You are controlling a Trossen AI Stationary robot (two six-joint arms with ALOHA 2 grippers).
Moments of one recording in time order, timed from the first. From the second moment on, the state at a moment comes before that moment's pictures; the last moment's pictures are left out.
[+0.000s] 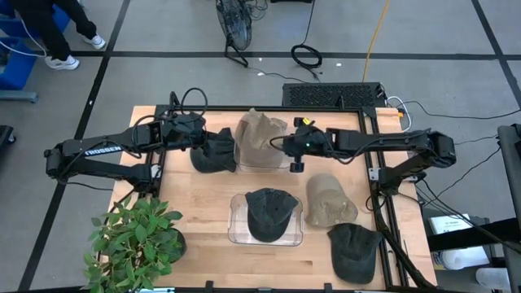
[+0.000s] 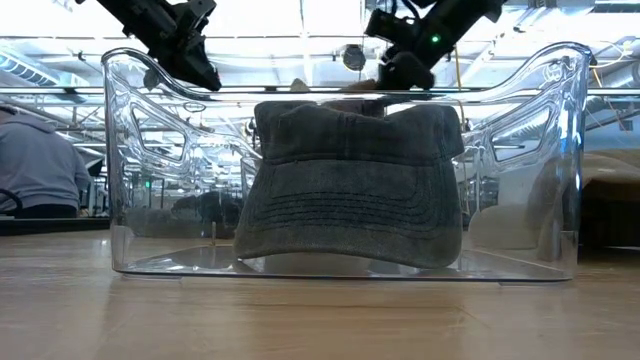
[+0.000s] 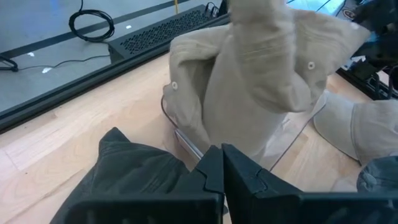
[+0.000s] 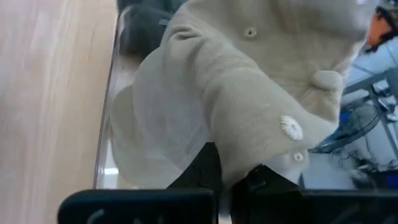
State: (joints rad) left arm 0.27 0.97 0.87 -0.50 -0.21 -0.49; right arm -0.15 1.42 1.07 -0.35 0.29 -0.40
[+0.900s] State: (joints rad) left arm 0.27 0.97 0.87 -0.50 -0.24 -0.48; right arm -0.20 1.41 1.07 -0.55 0.31 -0.40
